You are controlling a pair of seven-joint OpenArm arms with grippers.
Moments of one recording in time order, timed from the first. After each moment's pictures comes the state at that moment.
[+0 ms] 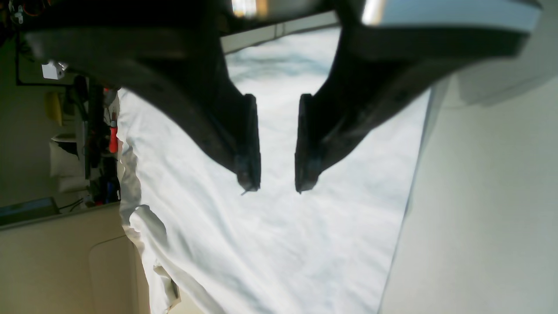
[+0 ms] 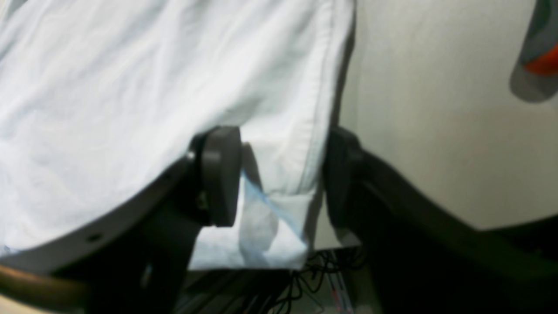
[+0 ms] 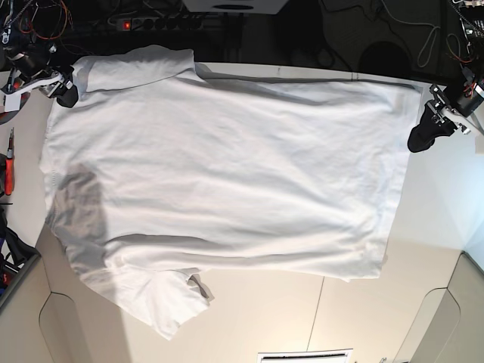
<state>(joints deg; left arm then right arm) 17.9 -20.5 -35.8 73.8 -69.6 -38.3 52.3 -23.4 11.5 35.3 81.4 42.5 25.7 -45.3</state>
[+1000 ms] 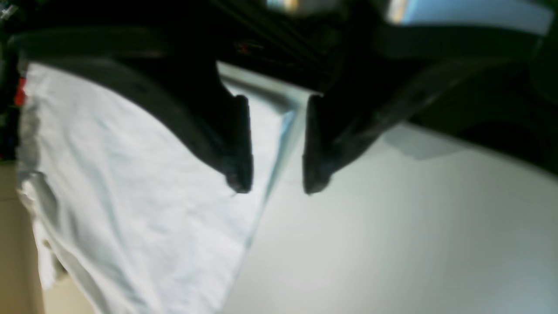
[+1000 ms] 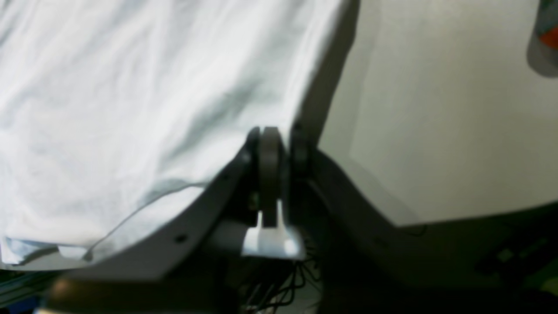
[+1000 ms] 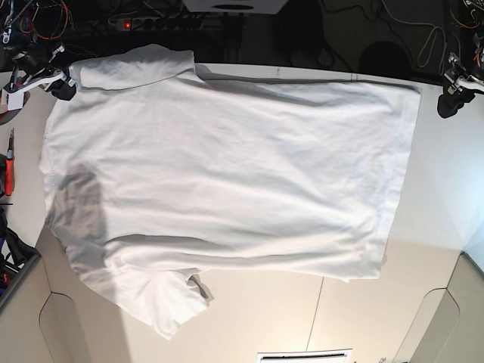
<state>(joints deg) 23.1 -16.2 -49.3 72.9 -53.9 -38.3 43.7 -23.2 11.5 35.3 81.2 43.6 25.7 -47.5</state>
